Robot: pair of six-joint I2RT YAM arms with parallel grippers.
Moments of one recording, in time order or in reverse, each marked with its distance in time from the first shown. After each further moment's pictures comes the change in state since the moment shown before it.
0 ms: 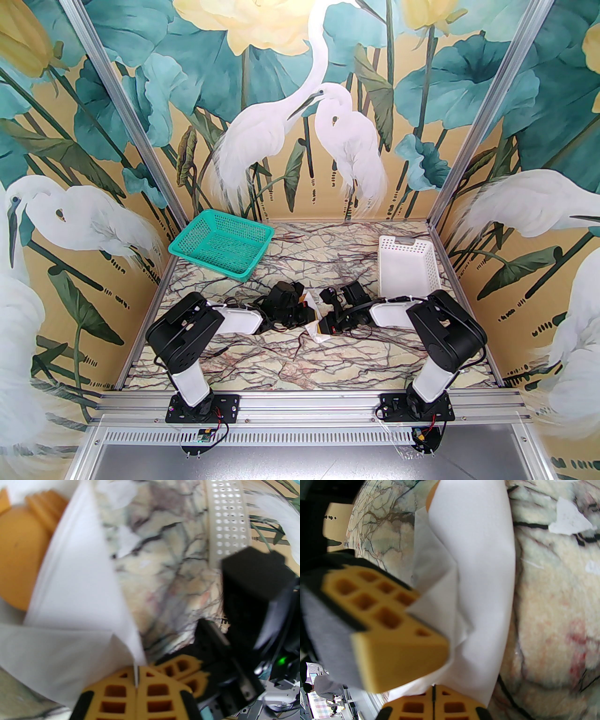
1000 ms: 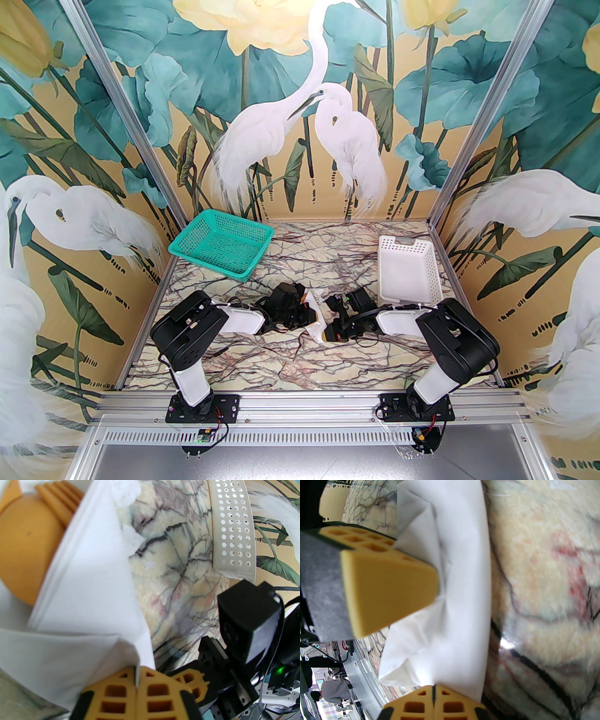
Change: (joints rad) left arm -0.011 -0.027 0.008 -0.021 -0.034 0.005; right arm -0.006 -0.077 -0.090 -0.035 0.011 0.040
